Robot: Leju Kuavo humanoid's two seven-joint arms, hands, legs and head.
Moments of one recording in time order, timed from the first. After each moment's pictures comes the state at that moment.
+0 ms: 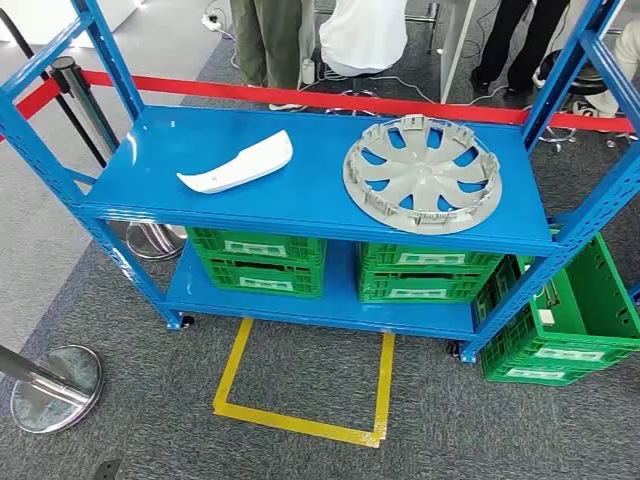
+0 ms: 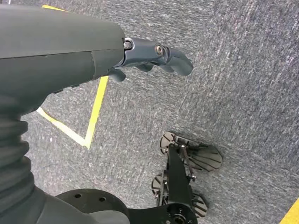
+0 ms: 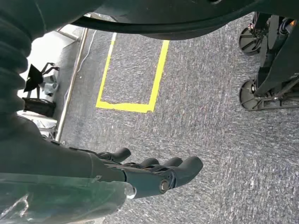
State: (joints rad) left arm 0.15 -0.01 0.03 -0.37 0.00 0.00 -0.01; right arm 0.14 0.01 0.02 -0.38 0.00 0.00 0.00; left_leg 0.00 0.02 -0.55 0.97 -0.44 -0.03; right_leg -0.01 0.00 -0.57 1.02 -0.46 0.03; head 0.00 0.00
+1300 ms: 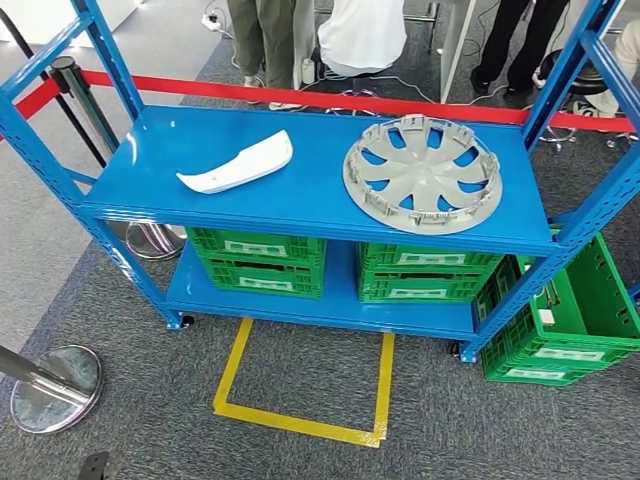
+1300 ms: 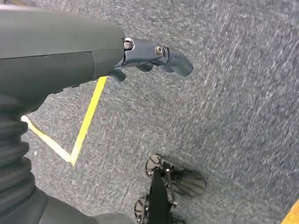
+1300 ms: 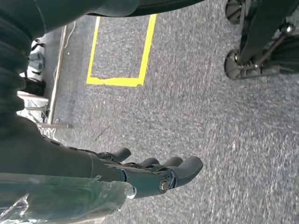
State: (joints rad) left arm 0.09 -0.04 0.26 -0.36 -0.24 0.03 -0.05; right arm 0.08 0.04 -0.30 -0.35 0.40 0.00 -0.02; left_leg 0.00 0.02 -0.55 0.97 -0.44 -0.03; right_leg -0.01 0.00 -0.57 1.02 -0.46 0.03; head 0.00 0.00
